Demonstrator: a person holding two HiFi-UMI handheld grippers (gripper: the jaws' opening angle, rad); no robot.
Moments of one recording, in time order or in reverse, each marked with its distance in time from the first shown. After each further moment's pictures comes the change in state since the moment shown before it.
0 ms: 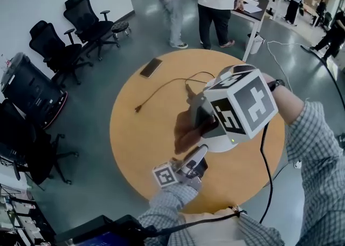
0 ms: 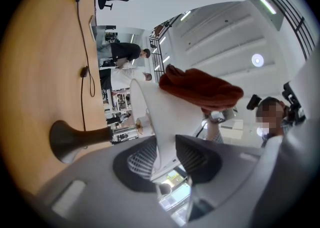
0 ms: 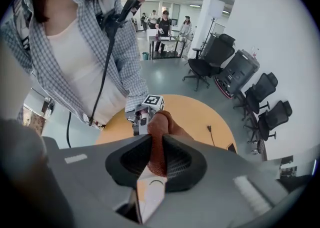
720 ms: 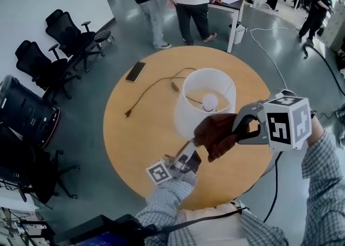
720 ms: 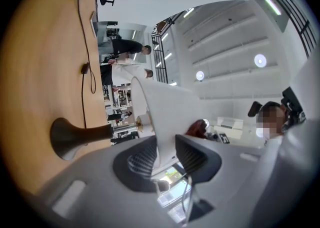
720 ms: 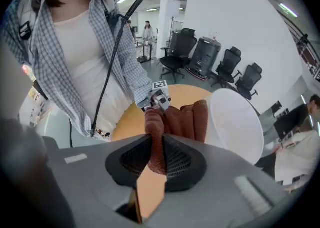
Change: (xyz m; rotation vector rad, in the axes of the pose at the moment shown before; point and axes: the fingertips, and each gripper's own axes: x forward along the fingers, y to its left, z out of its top) left arm 0.000 0.002 0.003 -0.030 0.038 0.005; right arm -0.002 0.111 -0.065 0.421 -0.079 -0.170
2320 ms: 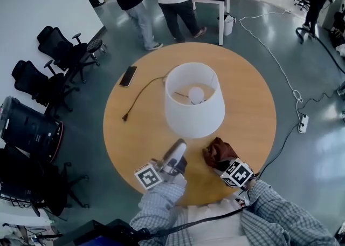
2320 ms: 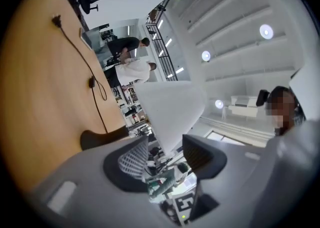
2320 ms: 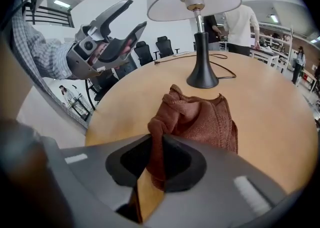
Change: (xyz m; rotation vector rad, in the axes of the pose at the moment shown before) left arm -0.035 -0.011 -0.002 0.153 0.152 0.206; right arm 0.288 0.097 -0.090 1.127 -0.279 -0.306
